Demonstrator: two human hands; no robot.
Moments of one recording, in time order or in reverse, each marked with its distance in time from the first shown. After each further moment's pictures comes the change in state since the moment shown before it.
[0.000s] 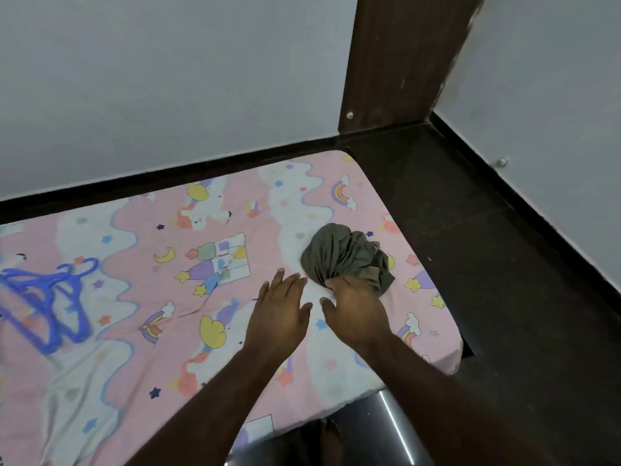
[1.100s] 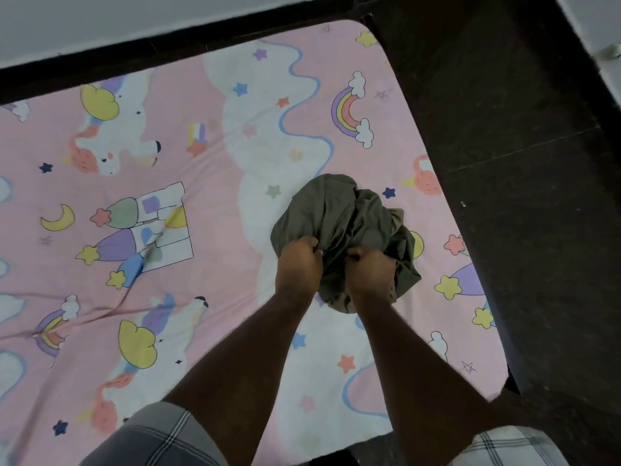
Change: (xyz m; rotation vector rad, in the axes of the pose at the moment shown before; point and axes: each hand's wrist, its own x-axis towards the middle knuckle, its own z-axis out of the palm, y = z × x) left_hand 0.252 -0.039 0.250 -0.344 -0.159 -0.455; right_hand 0.253 0.186 0.170 0.235 0.020 0.484
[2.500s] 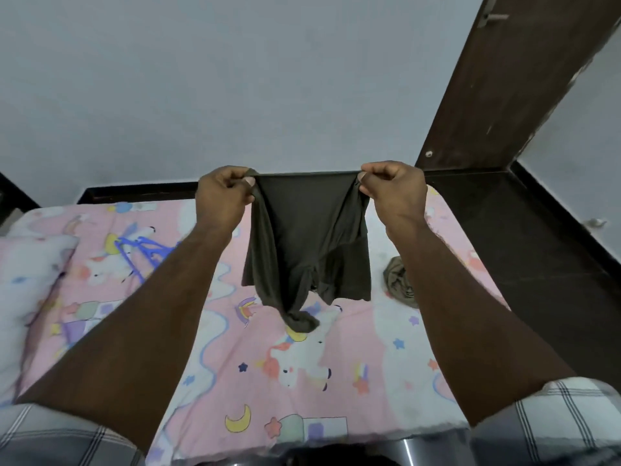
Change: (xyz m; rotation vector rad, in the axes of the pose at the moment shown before) left_hand -0.286 -0.107 -0.518 -0.776 0.626 0.241; right_hand -0.367 -0.336 -0.152 0.856 0.061 -0.563
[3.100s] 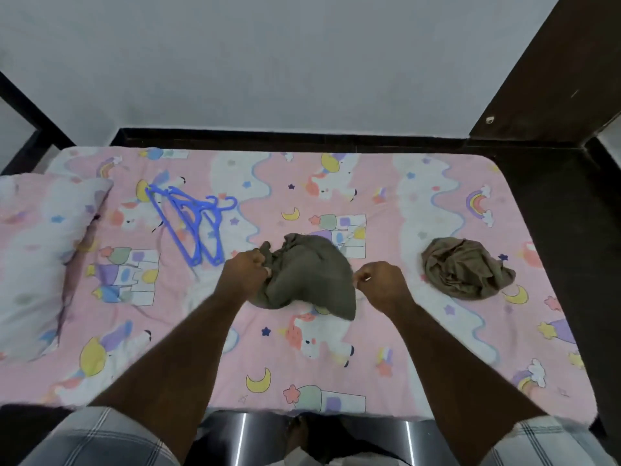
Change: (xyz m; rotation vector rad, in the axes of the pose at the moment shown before) left_hand -0.062 -0.170 -0.061 0.748 -0.265 -0.480; right_hand -0.070 0.191 0.046 -0.830 -0.663 0.182
